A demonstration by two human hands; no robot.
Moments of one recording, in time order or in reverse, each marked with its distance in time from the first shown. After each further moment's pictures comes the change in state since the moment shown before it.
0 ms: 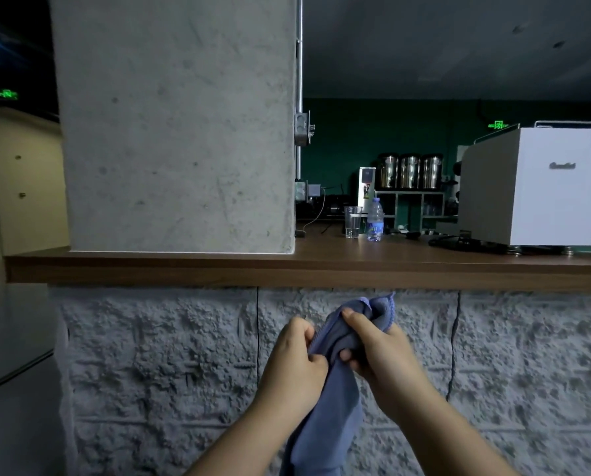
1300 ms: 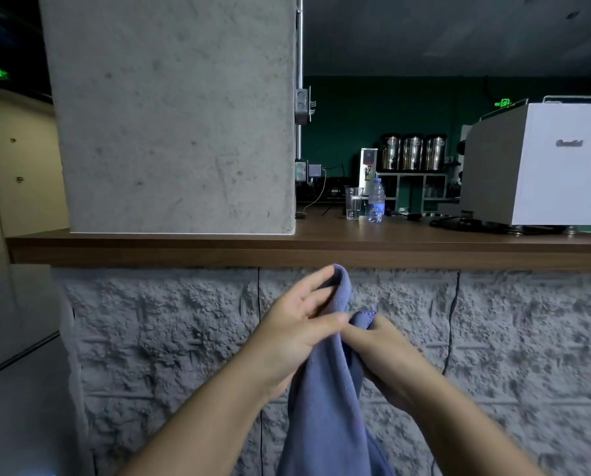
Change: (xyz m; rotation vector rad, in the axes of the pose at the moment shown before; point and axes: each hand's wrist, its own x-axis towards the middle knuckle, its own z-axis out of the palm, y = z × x) left_hand -0.014 0.025 -0.031 -0.854 -0.321 0.007; right_hand -0.005 0.018 -0.012 -0.199 -0.354 0.037
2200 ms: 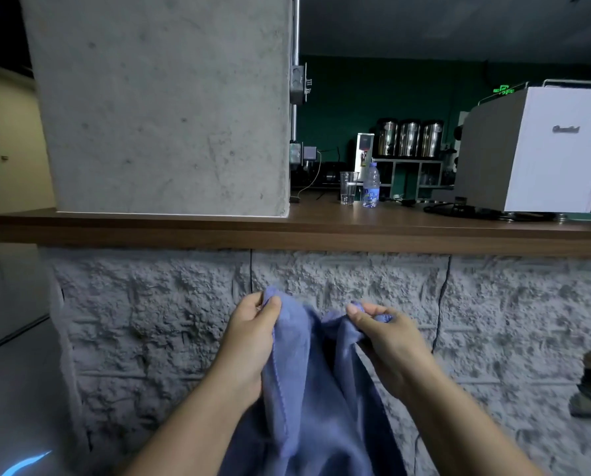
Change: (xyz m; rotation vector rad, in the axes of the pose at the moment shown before) left_hand -0.008 -0.038 -0.017 0.015 0.513 -0.140; right_hand -0.001 0.025 -0.018 0.281 0.294 0.040
